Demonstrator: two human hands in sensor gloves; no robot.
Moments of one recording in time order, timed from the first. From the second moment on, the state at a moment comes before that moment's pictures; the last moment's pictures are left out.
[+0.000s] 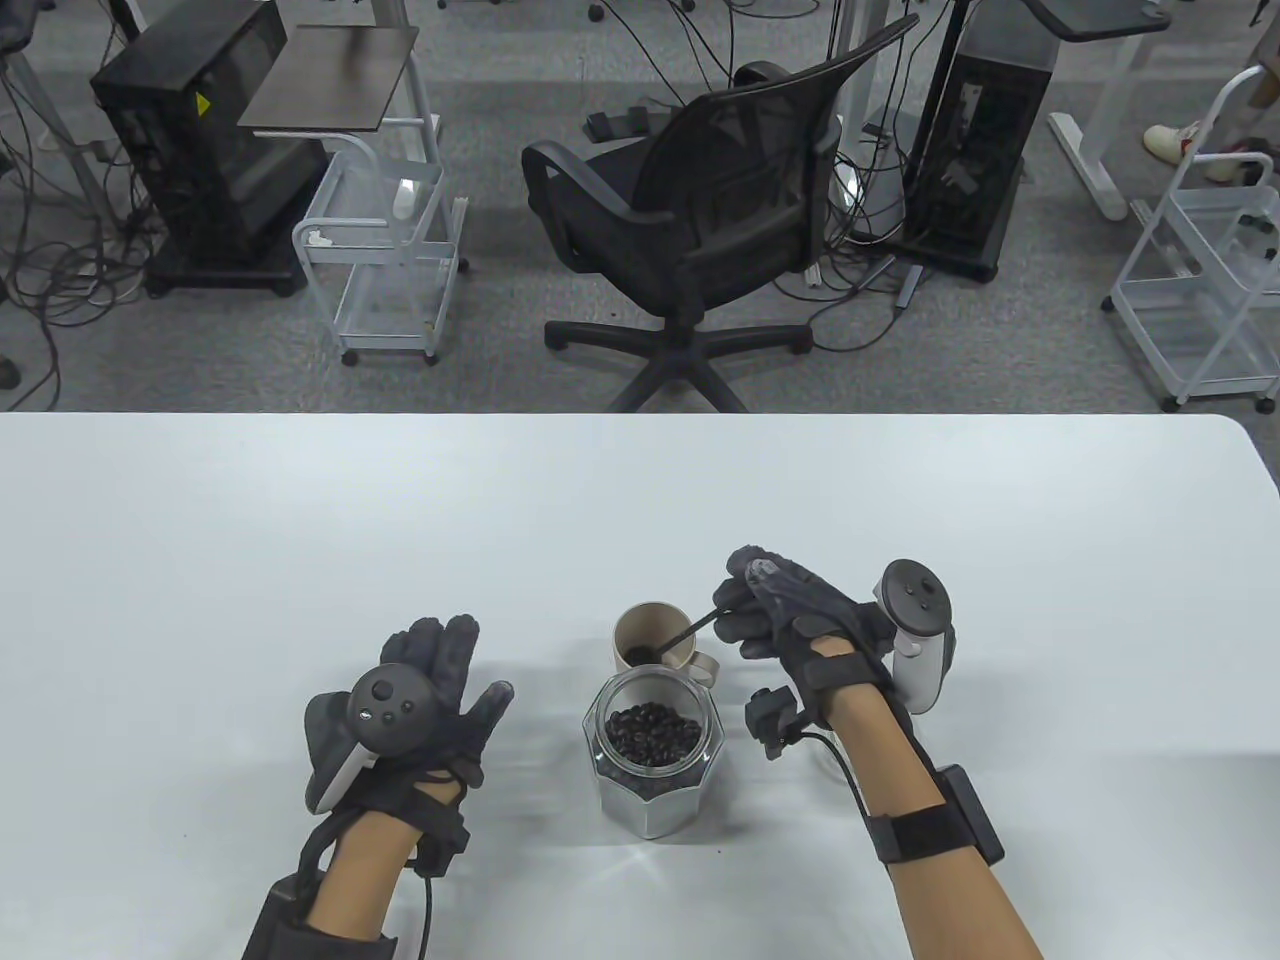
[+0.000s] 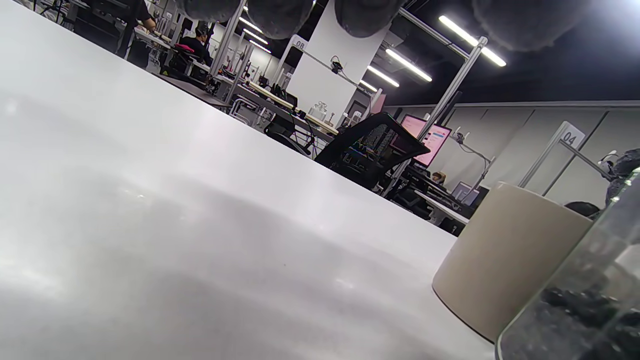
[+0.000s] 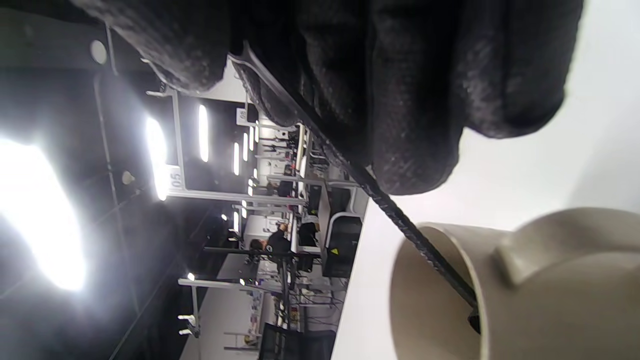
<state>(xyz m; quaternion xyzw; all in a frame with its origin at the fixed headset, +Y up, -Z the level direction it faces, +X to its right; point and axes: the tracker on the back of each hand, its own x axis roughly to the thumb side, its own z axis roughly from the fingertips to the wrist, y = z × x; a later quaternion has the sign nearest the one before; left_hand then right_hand) -0.248 -0.740 -0.308 -0.01 -0.05 0.25 0.97 0.162 -0.724 -0.382 0.00 0.05 0.71 0.70</state>
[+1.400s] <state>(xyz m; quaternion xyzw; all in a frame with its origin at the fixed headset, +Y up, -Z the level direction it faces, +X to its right) -0.155 -0.720 -0.279 0.04 -0.26 0.34 0.90 0.268 -0.734 -0.327 0.01 -0.13 0.49 0.86</state>
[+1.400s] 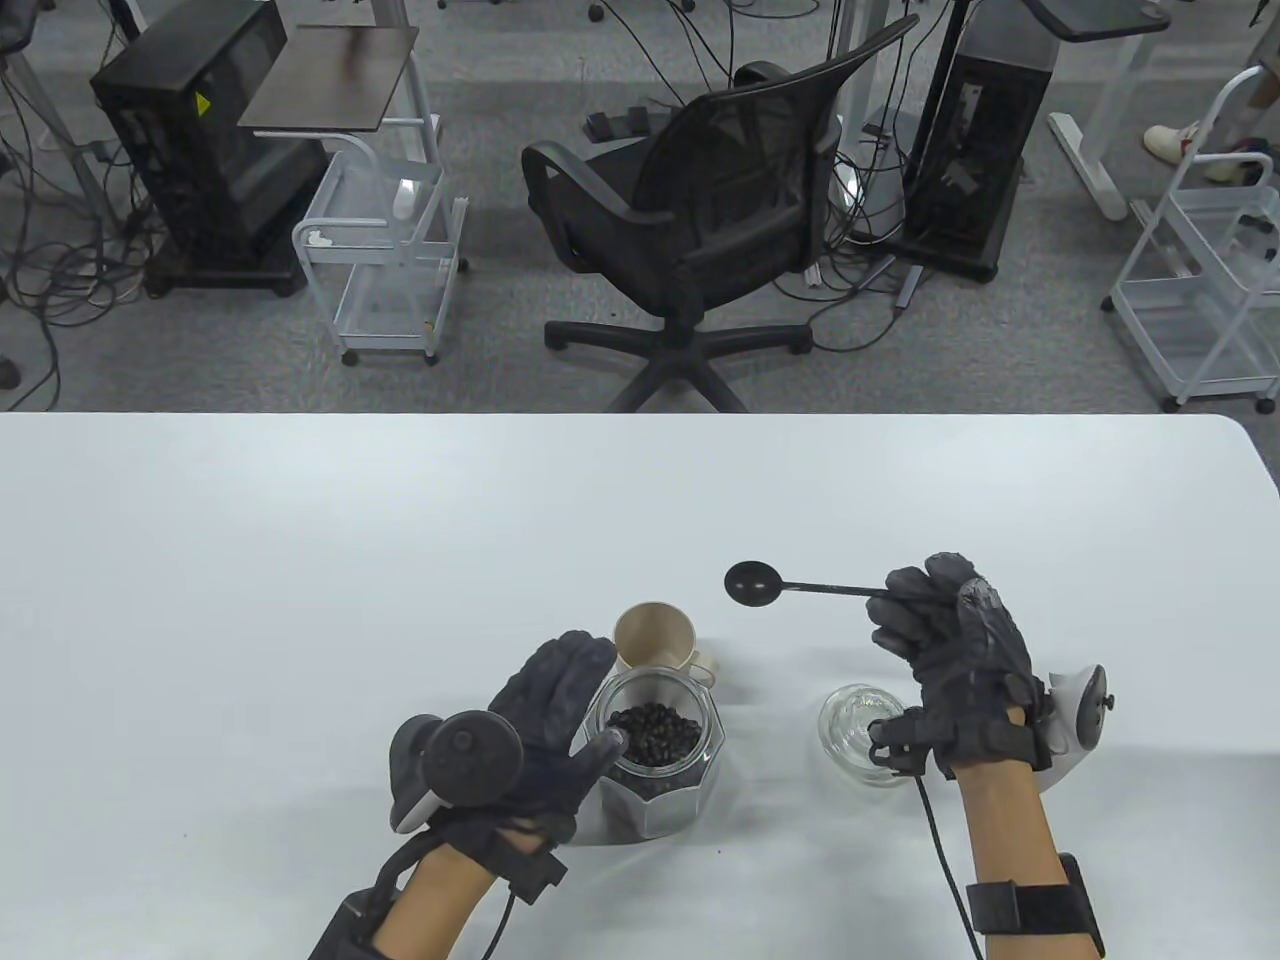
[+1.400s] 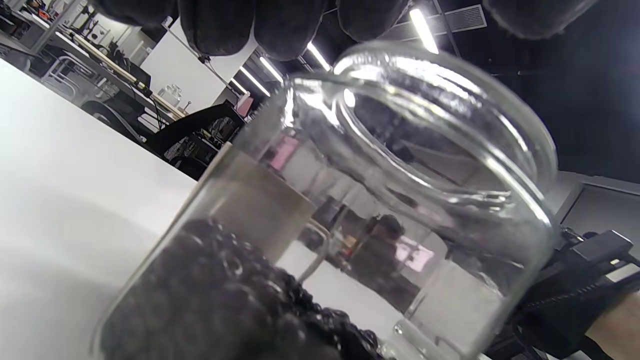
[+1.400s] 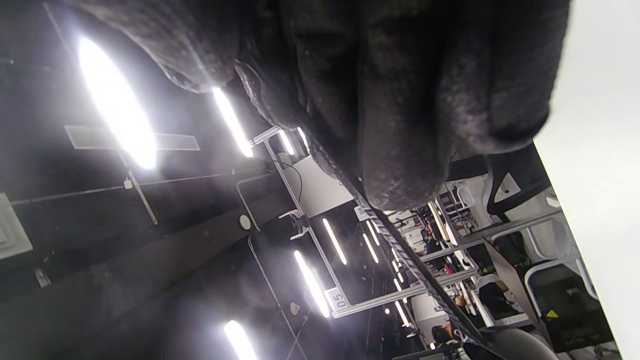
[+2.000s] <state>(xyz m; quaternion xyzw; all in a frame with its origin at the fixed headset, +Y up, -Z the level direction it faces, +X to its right) -0.146 -0.737 -0.283 0.00 -0.26 0.38 0.89 0.242 -0.696 -0.312 0.08 -0.15 0.56 0.81</state>
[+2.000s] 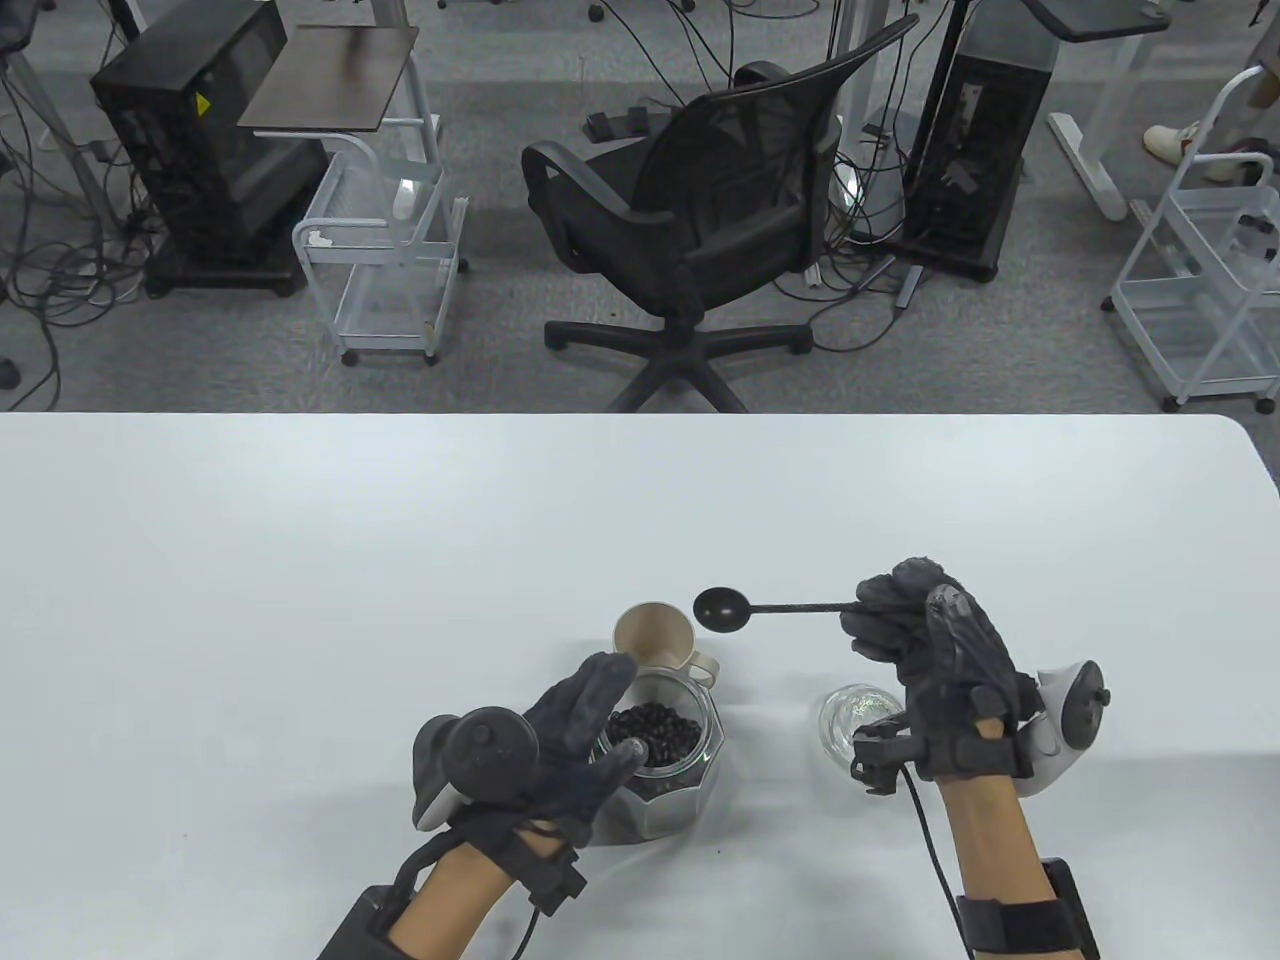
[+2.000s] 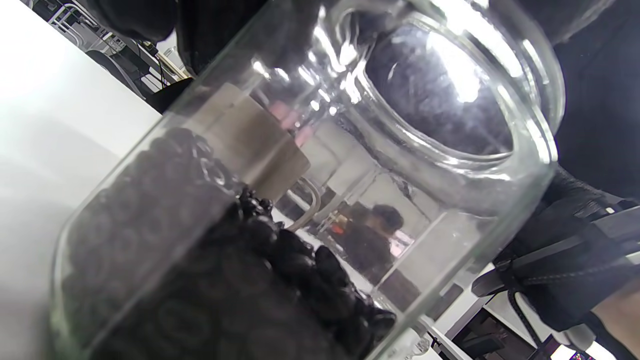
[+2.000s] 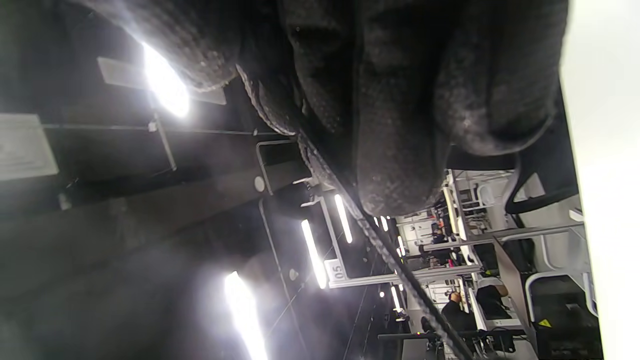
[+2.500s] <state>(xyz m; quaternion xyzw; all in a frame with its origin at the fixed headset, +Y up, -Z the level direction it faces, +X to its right) -0.146 -0.737 -0.282 0.00 -0.26 0.39 0.88 0.174 -0.650 -0.281 0.23 -0.21 0.71 0.63</state>
